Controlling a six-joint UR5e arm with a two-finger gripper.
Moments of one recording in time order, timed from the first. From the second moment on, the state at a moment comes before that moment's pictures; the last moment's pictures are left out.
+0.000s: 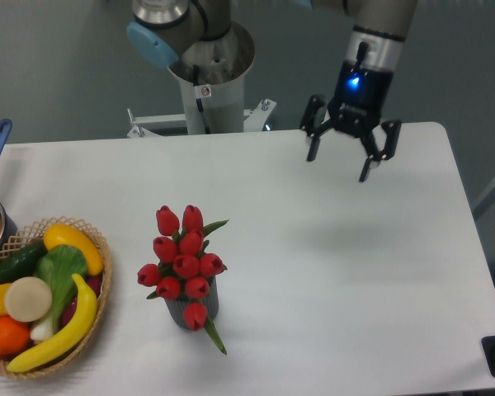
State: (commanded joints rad) arm 2.88 -1.60 -1.91 -0.91 0.77 1.46
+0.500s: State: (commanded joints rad) arm 2.78 -1.73 -1.91 -0.85 0.56 1.46
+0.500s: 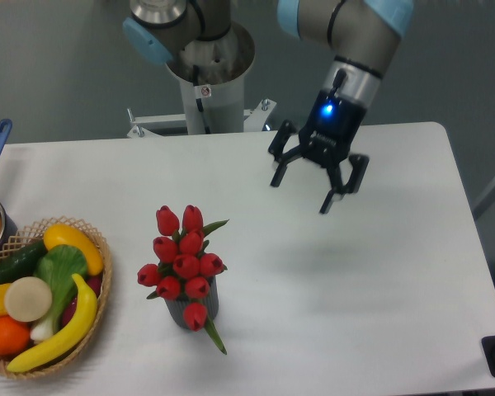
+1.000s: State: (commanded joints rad) arm 2.70 -1.80 -1.92 -0.85 0.43 1.39
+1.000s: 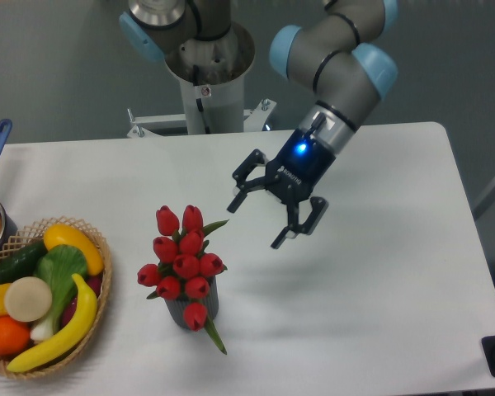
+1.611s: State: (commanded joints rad) arm 2.62 -1.86 -1.91 -0.82 0.43 1.37
